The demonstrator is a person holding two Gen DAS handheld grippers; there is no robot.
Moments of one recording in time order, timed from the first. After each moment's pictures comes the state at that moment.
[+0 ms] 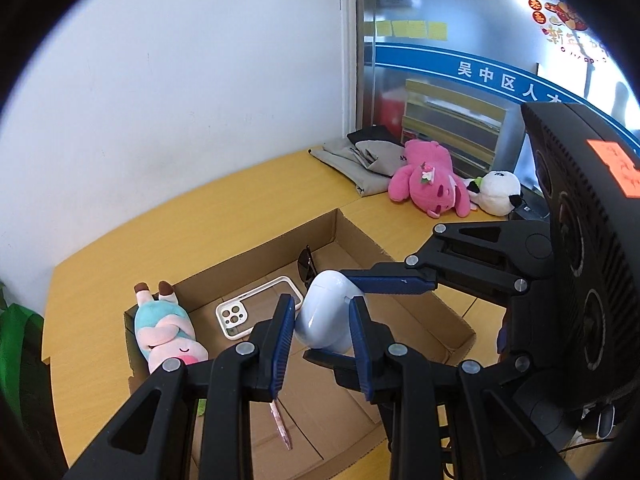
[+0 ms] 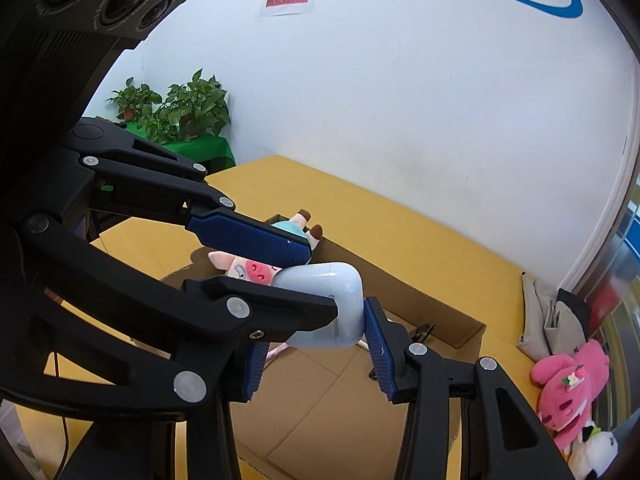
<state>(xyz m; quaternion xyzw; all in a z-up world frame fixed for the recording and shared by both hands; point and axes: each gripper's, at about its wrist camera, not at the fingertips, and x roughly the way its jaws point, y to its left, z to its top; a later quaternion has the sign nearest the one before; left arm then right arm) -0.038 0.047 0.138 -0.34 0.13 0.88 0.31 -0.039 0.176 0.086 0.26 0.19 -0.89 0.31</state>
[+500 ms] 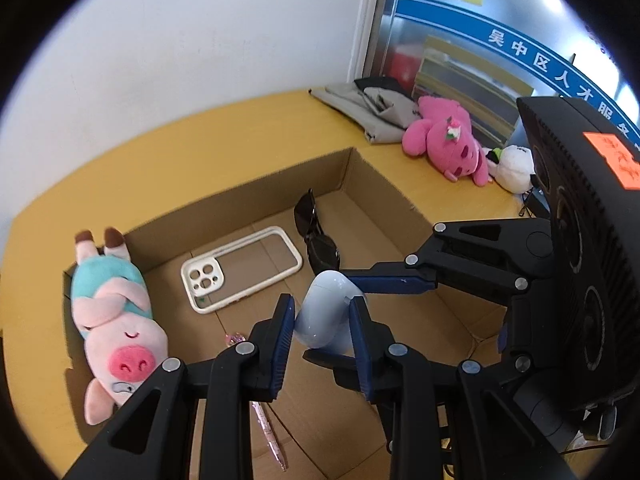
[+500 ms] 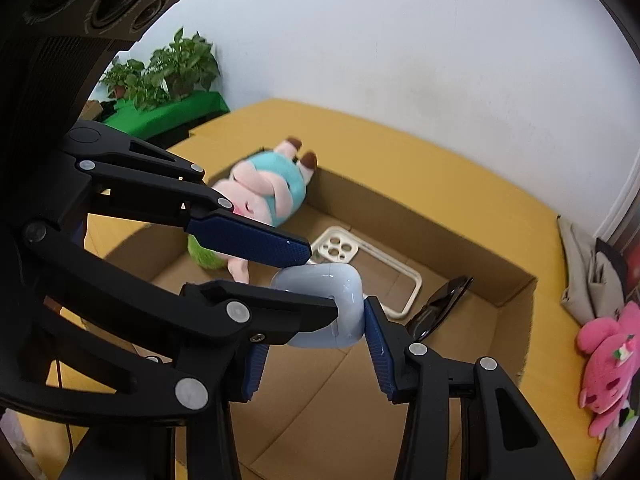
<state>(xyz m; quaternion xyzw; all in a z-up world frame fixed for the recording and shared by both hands) -0.111 0.050 0.046 -0.44 0.09 0.83 0.32 -0.112 0.169 -0.003 0.37 0.18 -0.85 0.32</state>
